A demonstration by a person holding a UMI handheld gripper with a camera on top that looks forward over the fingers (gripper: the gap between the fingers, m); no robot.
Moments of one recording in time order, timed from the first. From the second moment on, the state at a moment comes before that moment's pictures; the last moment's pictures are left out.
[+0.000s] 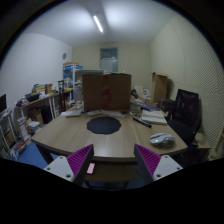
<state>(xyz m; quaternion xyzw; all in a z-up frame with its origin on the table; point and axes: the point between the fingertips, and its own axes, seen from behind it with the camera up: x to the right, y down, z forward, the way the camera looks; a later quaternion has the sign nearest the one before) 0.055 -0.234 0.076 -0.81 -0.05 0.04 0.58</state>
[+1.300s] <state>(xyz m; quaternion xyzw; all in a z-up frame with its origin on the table) 0.319 -0.058 -0.006 -0.84 -0.01 -0.03 0.55</state>
